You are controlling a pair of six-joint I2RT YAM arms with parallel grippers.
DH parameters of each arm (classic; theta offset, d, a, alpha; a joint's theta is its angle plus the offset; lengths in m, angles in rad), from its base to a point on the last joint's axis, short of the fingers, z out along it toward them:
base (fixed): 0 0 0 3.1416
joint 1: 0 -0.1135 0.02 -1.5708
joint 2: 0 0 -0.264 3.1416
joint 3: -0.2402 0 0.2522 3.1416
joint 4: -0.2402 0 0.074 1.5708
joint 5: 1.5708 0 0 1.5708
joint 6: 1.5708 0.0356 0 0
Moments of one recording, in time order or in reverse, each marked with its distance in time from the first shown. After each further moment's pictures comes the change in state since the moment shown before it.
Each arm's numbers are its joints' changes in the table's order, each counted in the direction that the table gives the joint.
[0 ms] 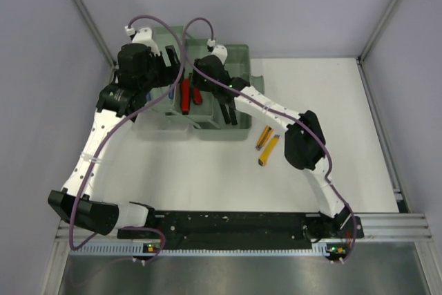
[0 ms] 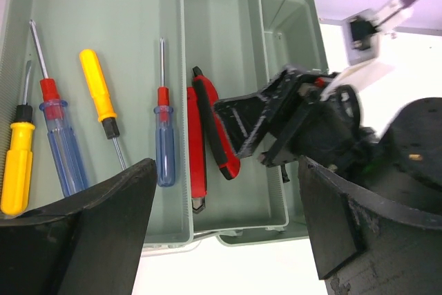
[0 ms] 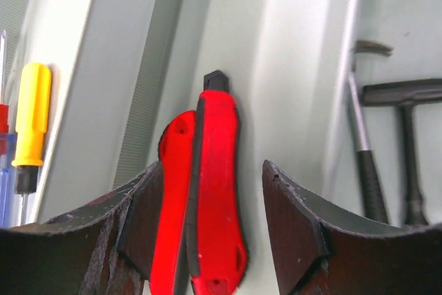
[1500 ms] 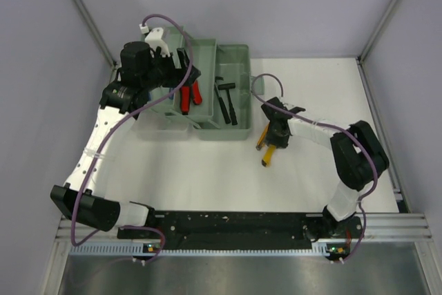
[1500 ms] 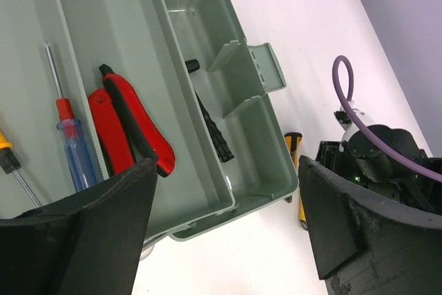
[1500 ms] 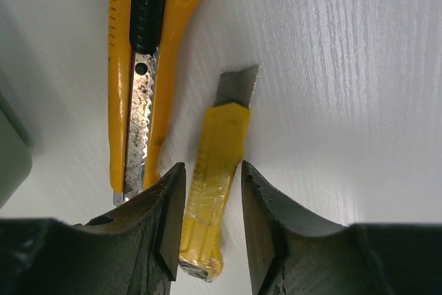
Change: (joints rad) left arm -0.001 -0.029 0.000 0.041 0.310 0.014; right arm 0.269 0.561 1.052 -0.317 -0.090 0.145
